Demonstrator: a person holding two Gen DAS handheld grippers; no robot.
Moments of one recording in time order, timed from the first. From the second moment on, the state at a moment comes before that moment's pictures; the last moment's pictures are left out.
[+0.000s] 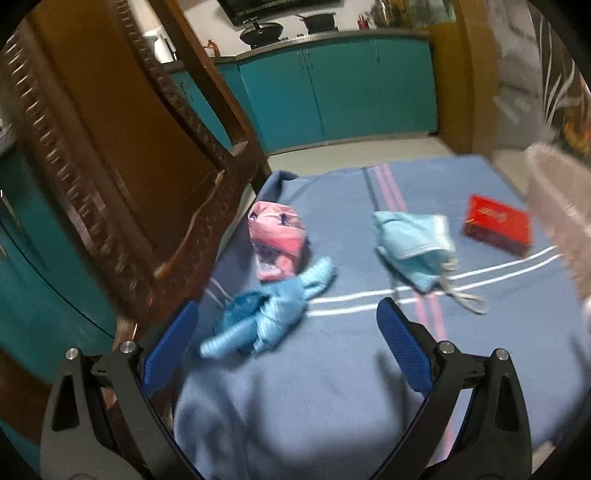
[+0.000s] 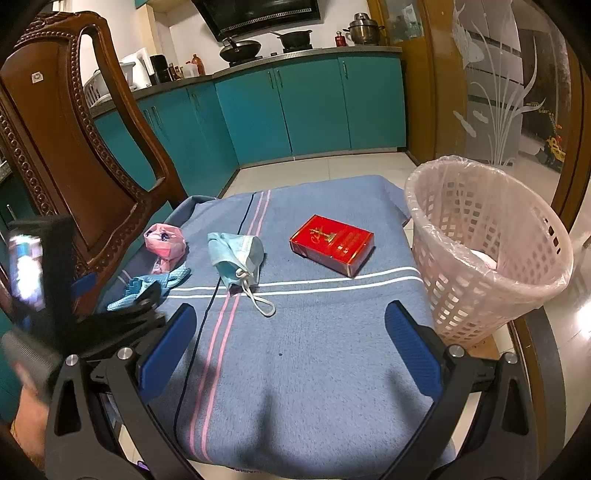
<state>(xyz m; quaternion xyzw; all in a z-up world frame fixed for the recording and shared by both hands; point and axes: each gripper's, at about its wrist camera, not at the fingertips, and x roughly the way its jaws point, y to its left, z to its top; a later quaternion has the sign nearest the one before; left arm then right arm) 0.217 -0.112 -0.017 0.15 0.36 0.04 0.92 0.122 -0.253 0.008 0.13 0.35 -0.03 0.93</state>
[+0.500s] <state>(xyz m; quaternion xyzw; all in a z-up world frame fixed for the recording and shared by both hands) 0.283 -0.094 -0.065 0.10 0.47 0.01 0.87 0.124 -0.255 0.002 0.12 0.35 -0.04 0.93</state>
